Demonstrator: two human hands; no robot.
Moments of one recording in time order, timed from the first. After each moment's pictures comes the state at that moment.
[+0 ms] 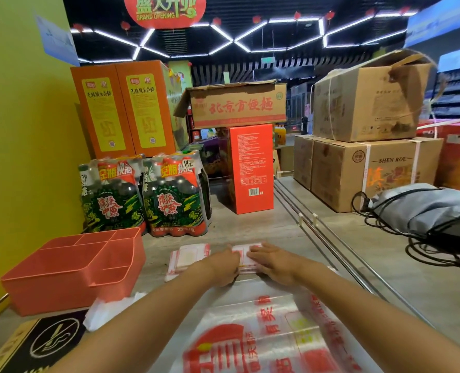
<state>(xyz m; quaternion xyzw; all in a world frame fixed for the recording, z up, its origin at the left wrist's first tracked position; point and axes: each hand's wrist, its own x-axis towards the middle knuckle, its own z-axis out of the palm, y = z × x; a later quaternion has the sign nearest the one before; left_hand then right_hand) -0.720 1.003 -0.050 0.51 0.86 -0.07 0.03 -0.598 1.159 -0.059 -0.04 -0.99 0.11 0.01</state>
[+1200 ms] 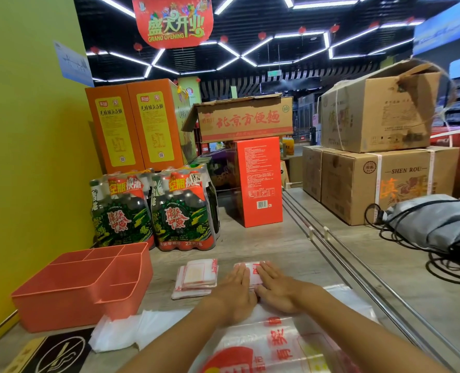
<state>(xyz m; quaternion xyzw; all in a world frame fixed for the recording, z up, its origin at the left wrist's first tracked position) -0.706 0.996 -0.080 0.47 0.88 -0.01 0.08 -0.613 1.140 -0.074 -0.10 -0.98 0.15 -0.08</state>
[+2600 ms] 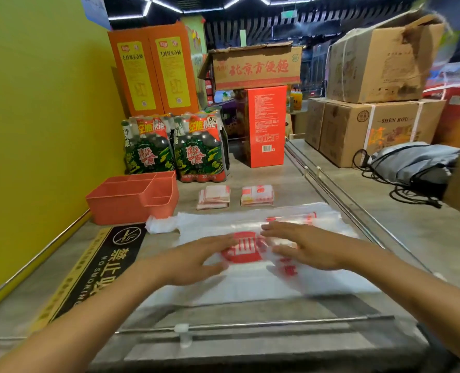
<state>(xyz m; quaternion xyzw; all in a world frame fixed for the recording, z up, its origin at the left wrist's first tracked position) -0.560 0.776 -0.024 0.56 0.81 0.07 0.11 -0.406 1.036 -0.019 0.06 -0.99 0.15 0.01</state>
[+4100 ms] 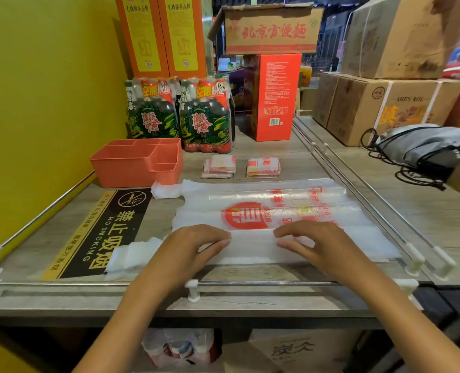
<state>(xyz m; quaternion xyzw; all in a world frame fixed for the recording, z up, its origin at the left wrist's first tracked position) -0.510 0.729 -0.070 0.47 0.82 0.32 -0.02 -0.357 0.998 -0.073 -0.01 -0.95 0.25 0.19</state>
